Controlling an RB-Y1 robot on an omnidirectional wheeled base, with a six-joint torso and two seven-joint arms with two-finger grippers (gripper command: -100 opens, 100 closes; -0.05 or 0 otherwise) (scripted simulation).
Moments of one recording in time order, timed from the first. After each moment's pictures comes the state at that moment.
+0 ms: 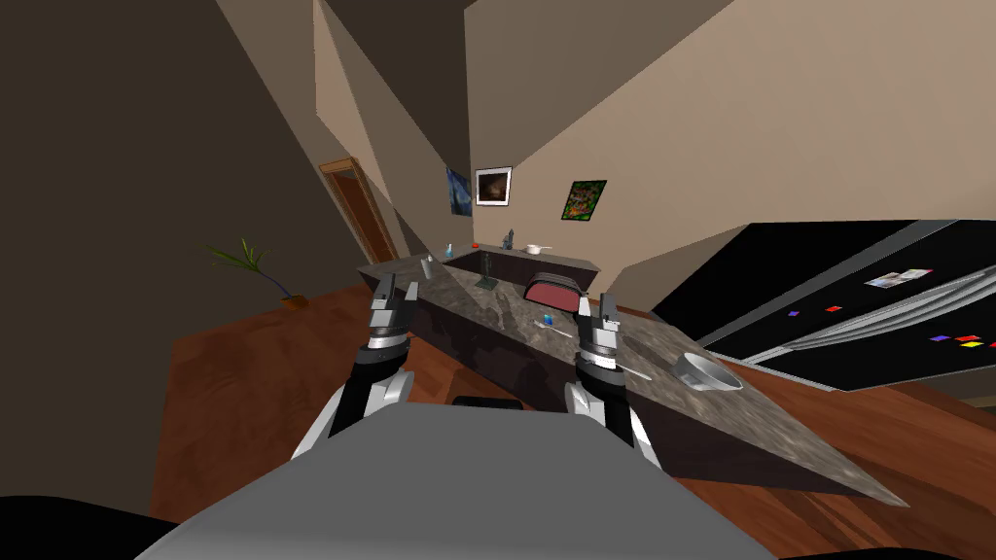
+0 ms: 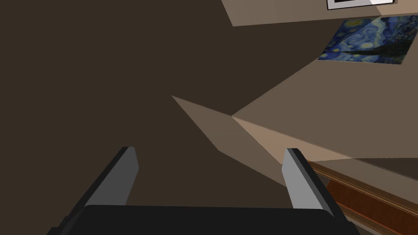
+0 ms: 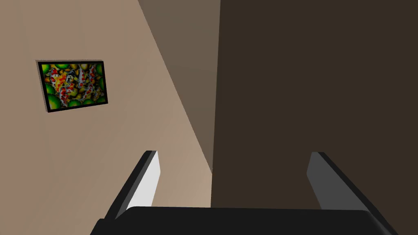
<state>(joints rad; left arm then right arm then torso) 0.51 0.00 0.03 -2.31 -0.10 -0.56 0.05 0.51 0.05 -0.05 -2.28 0.12 -0.62 0.03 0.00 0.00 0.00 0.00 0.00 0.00</state>
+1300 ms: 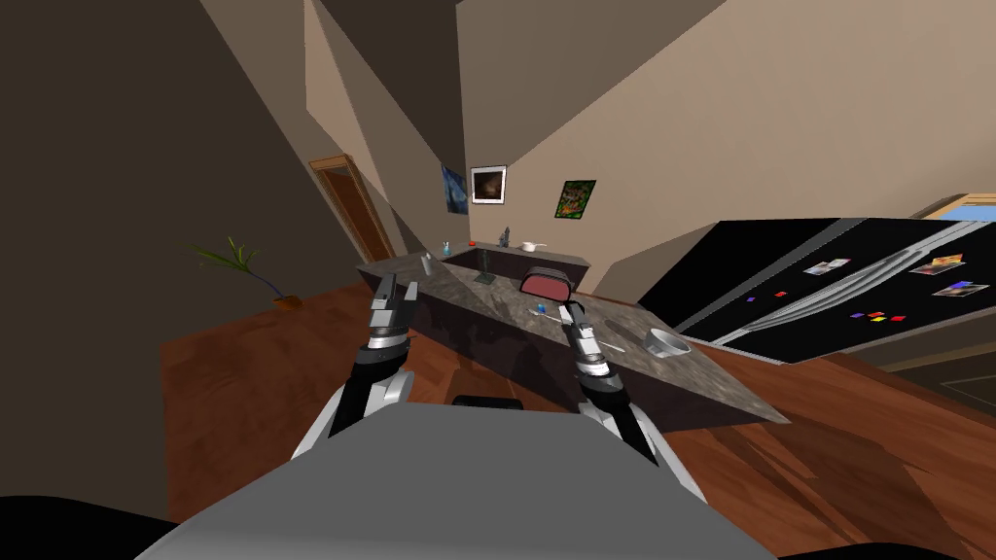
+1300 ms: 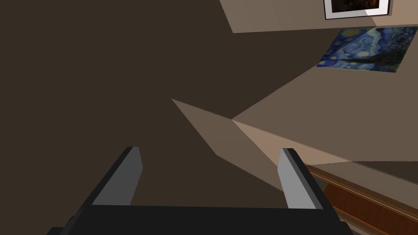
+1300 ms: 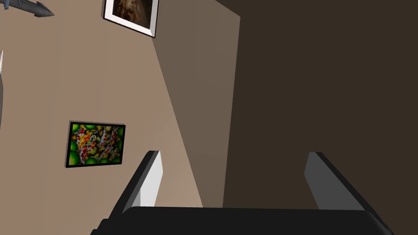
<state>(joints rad) 0.51 0.00 0.03 -2.31 -0.10 -0.56 0.05 0.57 -0.30 0.03 -2.25 0.12 -0.60 0.01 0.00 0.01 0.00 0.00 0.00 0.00</state>
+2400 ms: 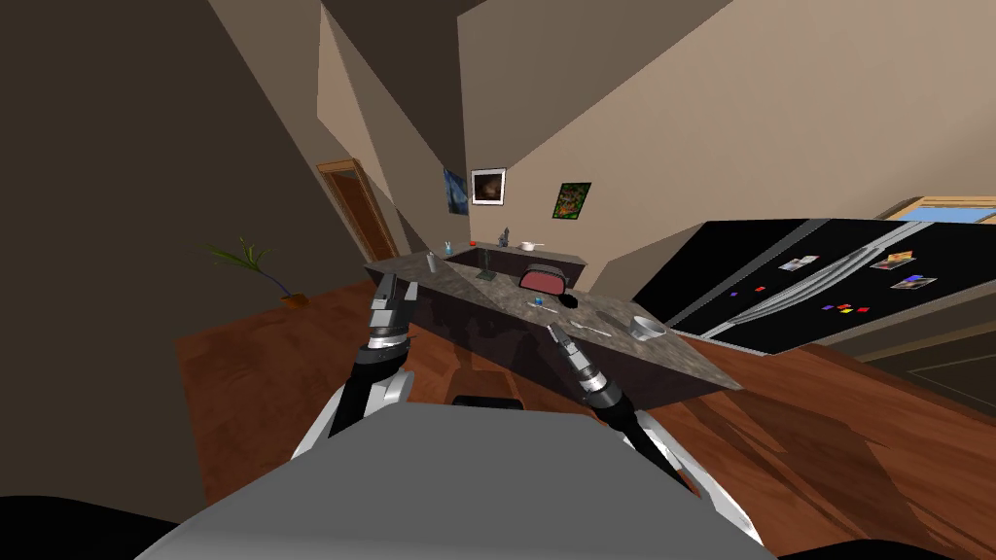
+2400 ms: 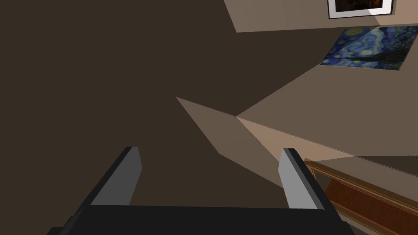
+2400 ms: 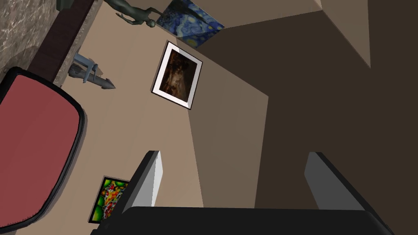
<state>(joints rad) 0.51 0.00 0.03 -2.31 -0.10 -0.56 0.05 0.63 -0.62 0.10 -2.16 0.13 -0.59 -0.02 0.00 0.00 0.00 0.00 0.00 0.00</state>
